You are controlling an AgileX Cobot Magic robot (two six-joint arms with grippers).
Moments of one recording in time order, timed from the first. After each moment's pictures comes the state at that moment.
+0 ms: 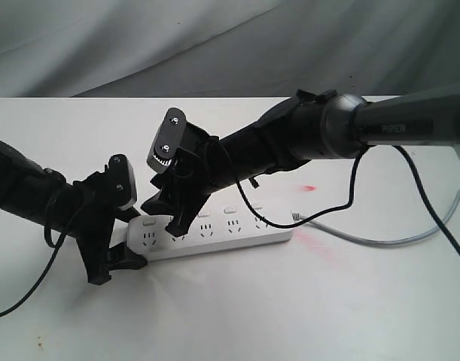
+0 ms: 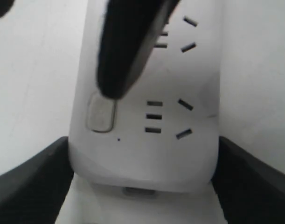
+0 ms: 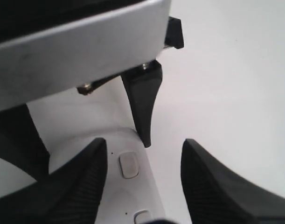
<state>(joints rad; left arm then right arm) -0.06 1.94 -0.88 -1.08 0.53 2.08 0.60 2.18 -1.44 1.30 0.61 -1.90</state>
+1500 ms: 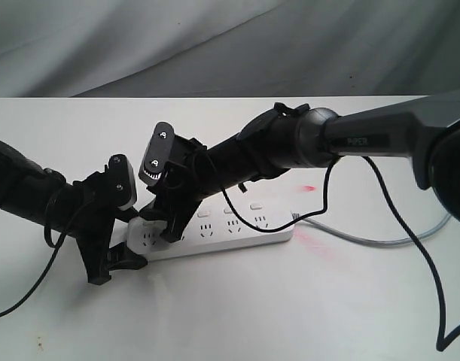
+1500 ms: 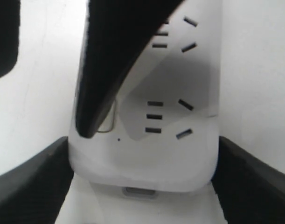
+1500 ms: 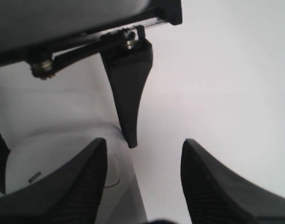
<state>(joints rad) -0.06 1.94 -0.88 -1.08 0.52 2.08 0.62 2.28 -1.53 1.26 0.56 -1.90</state>
